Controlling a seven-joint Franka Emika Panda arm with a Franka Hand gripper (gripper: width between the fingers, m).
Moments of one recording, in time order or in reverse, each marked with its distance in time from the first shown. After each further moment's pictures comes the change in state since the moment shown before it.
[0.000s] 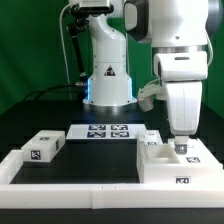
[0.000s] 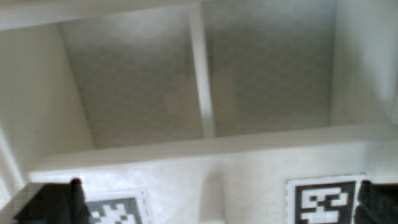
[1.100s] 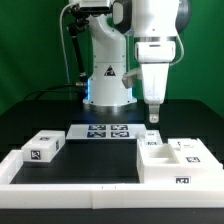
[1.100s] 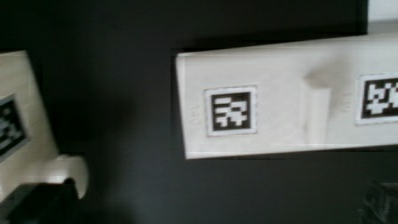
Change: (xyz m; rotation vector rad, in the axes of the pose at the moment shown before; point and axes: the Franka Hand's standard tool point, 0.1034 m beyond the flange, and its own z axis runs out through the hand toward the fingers) arm -0.040 -0.150 -0.005 -0.004 -0.019 0.013
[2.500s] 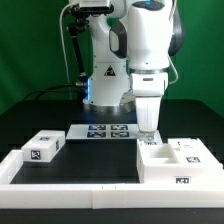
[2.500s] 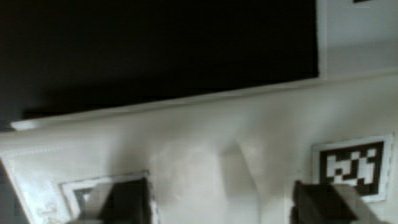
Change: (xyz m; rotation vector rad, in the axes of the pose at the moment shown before) arm -0.007 -0.035 0.054 0.099 0.013 0.030
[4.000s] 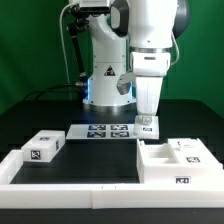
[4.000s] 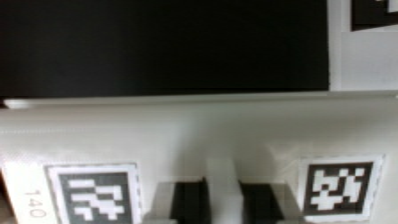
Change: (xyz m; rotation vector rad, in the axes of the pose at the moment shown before) arm -0.003 0.031 -0.050 0.001 -0.065 -0.029
